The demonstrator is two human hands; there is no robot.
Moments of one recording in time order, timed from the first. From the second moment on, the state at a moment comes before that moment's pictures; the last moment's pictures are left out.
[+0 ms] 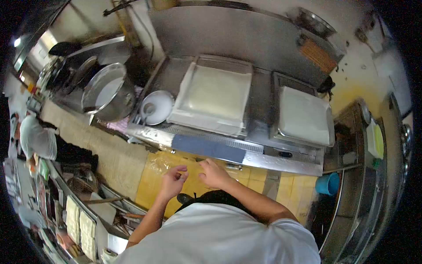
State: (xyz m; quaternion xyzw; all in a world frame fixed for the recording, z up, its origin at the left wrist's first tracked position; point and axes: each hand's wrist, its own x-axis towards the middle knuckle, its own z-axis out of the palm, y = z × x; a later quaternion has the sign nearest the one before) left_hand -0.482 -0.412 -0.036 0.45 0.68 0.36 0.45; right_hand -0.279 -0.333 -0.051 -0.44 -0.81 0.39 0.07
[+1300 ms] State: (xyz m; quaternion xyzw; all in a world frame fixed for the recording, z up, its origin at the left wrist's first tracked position) left_hand -0.338 -0.253 -0.158 0.74 0.57 -0.11 0.33; right_hand -0.114 -0.241 -0.137 -0.49 -0.80 0.36 -0.02
